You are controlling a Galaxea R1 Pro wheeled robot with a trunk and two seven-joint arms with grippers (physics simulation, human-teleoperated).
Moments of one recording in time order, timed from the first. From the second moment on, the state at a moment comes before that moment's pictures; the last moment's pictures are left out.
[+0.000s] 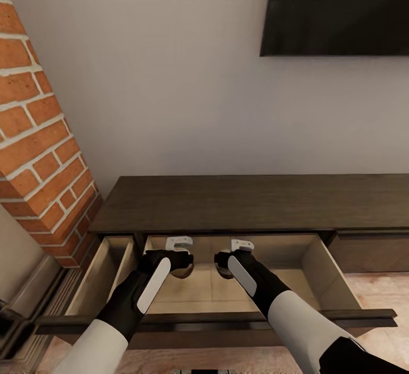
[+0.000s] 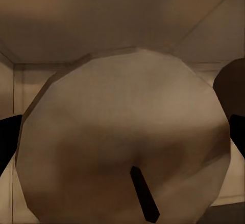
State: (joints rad) left arm -0.61 -0.11 -0.32 -1.07 0.49 0.77 0.38; right arm -0.79 0.13 0.50 -0.61 -0.72 0.46 -0.47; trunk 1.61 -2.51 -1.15
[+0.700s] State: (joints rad) left arm -0.61 -0.11 -0.32 -1.07 0.49 0.77 0.38; right arm -0.79 0.13 0.50 -0.62 -0.72 0.47 -0.47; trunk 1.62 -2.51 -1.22
